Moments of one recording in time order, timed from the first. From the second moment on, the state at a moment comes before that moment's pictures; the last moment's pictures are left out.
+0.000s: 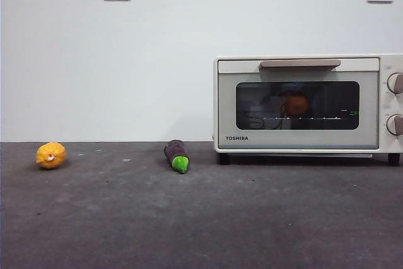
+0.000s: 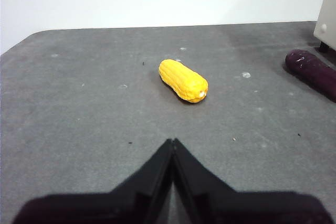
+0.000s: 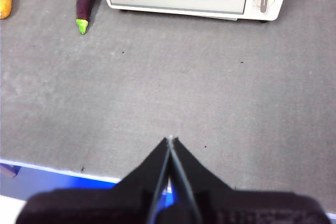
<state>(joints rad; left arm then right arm) 0.02 0.01 0.02 -0.17 -0.02 0.00 0.58 0.45 1.13 -1.35 0.24 0.28</state>
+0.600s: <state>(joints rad) 0.02 0.01 0.02 -0.17 -0.02 0.00 0.53 0.45 1.13 -1.35 0.28 0.20</state>
